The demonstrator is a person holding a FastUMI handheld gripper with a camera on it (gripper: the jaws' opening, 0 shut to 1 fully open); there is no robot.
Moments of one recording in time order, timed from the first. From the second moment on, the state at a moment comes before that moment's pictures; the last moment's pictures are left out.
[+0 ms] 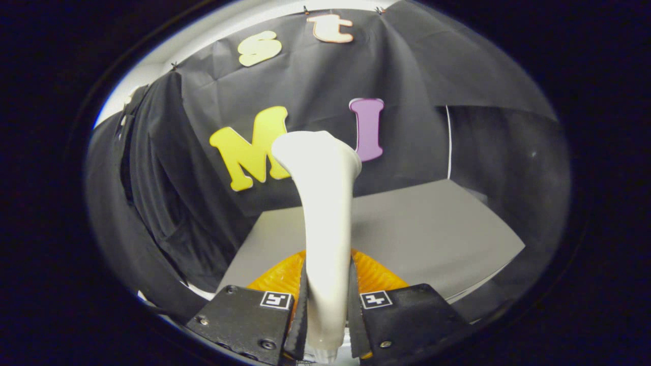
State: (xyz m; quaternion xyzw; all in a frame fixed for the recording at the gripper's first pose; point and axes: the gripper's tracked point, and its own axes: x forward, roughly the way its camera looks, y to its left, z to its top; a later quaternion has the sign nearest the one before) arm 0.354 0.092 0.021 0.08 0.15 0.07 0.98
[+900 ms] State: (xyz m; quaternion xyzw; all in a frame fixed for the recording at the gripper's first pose) arm 0.244 0.276 0.230 0.05 -0.10 0.08 0.99
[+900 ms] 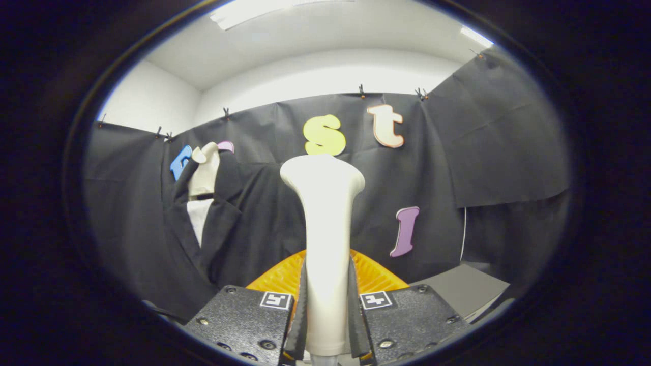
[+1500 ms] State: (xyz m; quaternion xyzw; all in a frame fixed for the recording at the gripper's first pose) arm 0.245 0.397 0.269 0.02 -0.13 0.11 0.99
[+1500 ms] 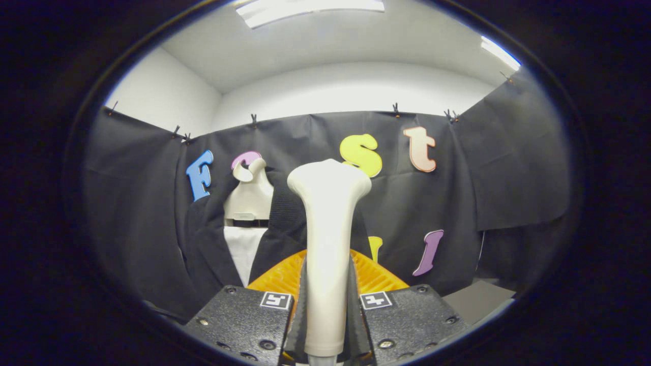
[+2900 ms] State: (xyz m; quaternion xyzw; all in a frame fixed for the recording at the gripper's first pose) arm 0.261 0.400 0.149 -0.03 -0.05 0.09 0.99
